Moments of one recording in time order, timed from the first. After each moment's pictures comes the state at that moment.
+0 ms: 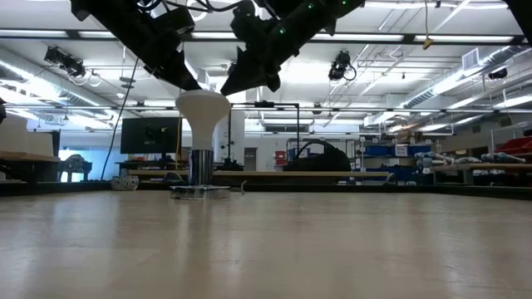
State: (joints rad) left arm 0.14 1.10 0.76 -0.34 -0.33 0.05; right arm -0.13 1.92 1.57 -0.32 -0.04 0.00
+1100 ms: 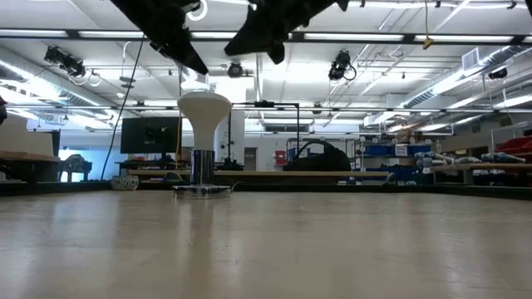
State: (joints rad) left arm 0.14 1.09 0.95 -0.51 -0.33 0.13; right arm -0.13 1.78 1.57 -0.34 -0.08 -0.01
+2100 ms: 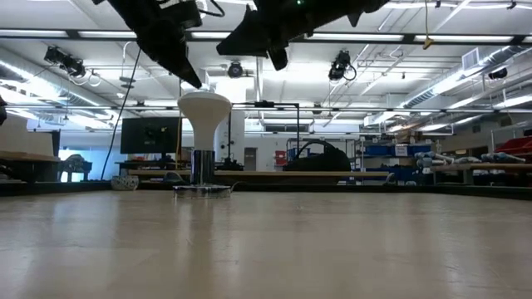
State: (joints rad) left arm 0.25 1.14 0.98 -0.61 -0.18 0.20; right arm -0.03 1.75 1.28 0.13 0.09 0.07
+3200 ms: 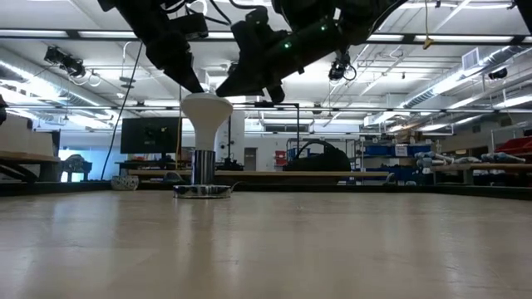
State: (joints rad) left arm 0.25 1.21 0.98 -0.61 -0.20 0.17; right arm -0.13 1.86 1.27 0.18 0.07 0.11
